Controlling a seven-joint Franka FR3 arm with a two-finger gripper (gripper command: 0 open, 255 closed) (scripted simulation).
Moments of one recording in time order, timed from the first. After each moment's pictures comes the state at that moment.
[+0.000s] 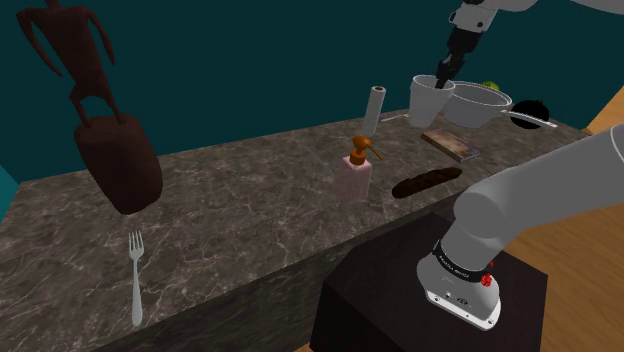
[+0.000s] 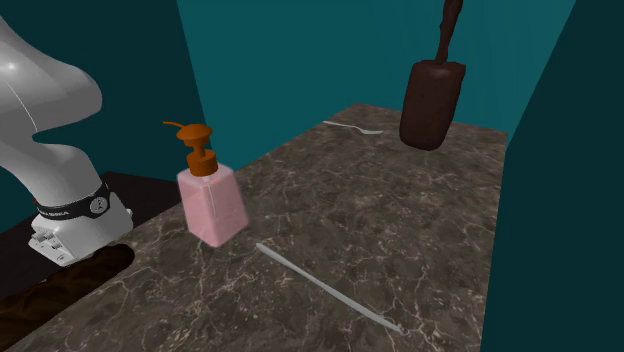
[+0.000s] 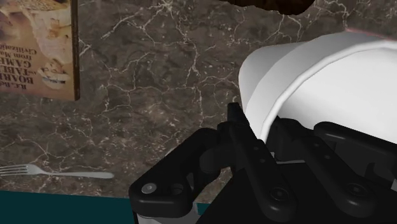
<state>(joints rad) -0.34 -0.51 -0.42 -2.16 -0.12 1.69 -0.57</state>
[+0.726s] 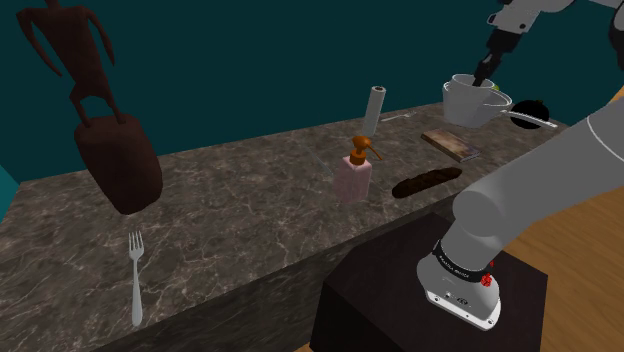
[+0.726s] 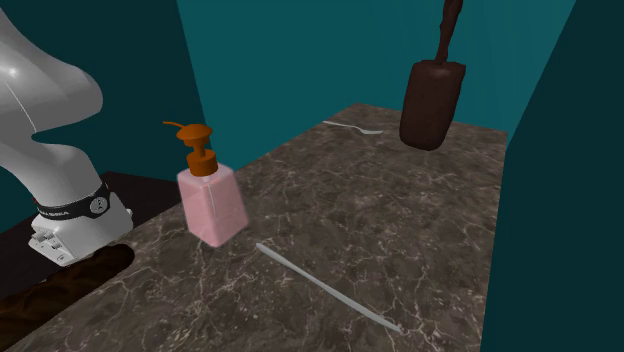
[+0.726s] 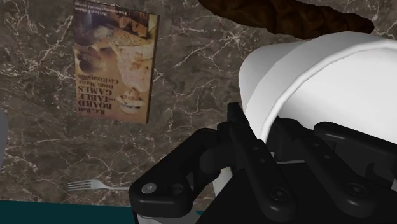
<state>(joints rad) -0.38 -0.35 -0.66 -1.98 -0.14 1.67 -0.86</state>
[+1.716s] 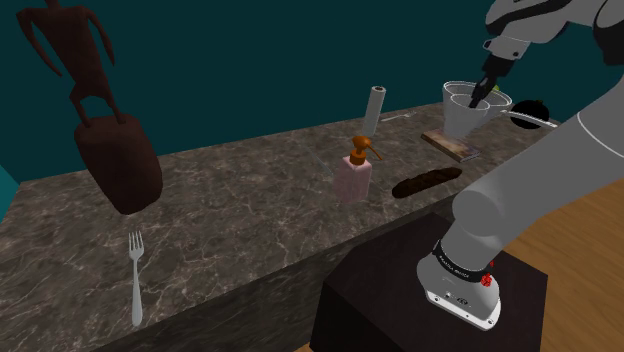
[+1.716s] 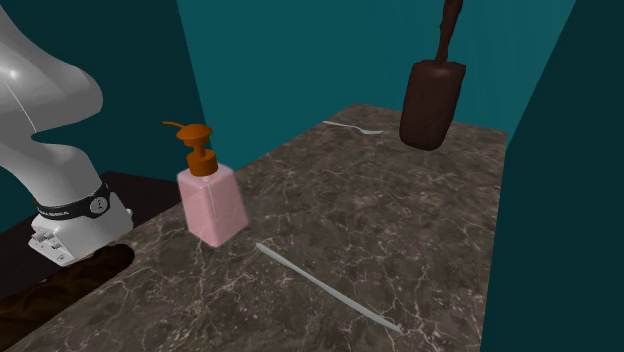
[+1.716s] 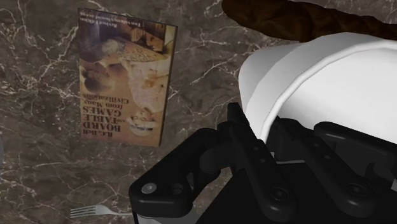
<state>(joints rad) -0.39 -0.29 -0.75 -2.09 -0.12 1.85 -0.95</state>
